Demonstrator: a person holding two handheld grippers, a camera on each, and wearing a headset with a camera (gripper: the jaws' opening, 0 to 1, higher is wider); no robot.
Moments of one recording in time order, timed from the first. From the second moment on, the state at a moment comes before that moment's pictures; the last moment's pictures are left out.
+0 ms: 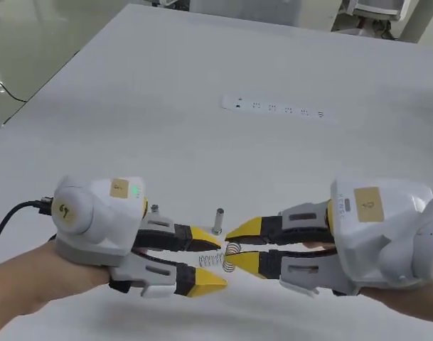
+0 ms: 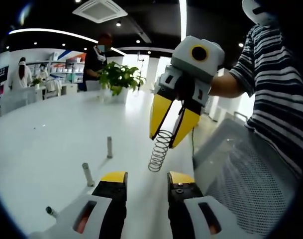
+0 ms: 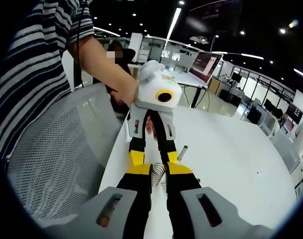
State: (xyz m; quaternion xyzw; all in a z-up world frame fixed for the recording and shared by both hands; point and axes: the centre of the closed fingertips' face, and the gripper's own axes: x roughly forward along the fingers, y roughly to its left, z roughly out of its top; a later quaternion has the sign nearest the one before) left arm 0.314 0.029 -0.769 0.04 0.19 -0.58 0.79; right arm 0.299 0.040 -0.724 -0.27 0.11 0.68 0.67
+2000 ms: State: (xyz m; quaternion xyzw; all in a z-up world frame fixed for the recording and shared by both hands) left arm 0.337 0.158 -0.776 -0.01 0.19 -0.38 0.91; right arm 0.354 -0.002 -0.724 -0.29 0.12 0.60 0.74
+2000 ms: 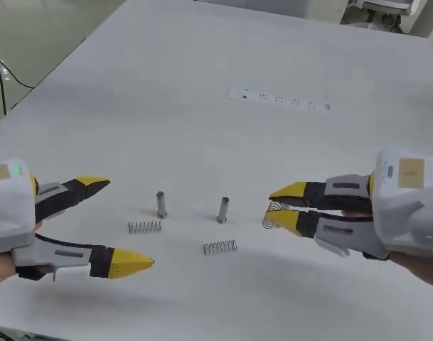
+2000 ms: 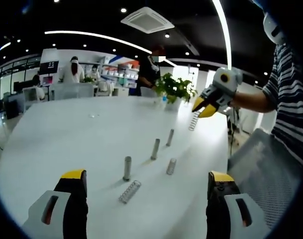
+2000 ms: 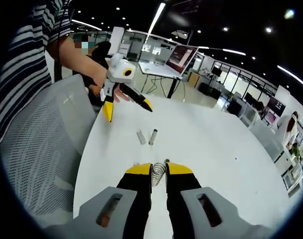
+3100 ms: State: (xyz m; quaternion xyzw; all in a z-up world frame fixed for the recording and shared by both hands) left arm 0.347 0.165 -0.763 -0.02 0.16 -0.36 0.92; right arm 0.424 -0.035 -0.752 -0.25 0.18 0.50 0.81
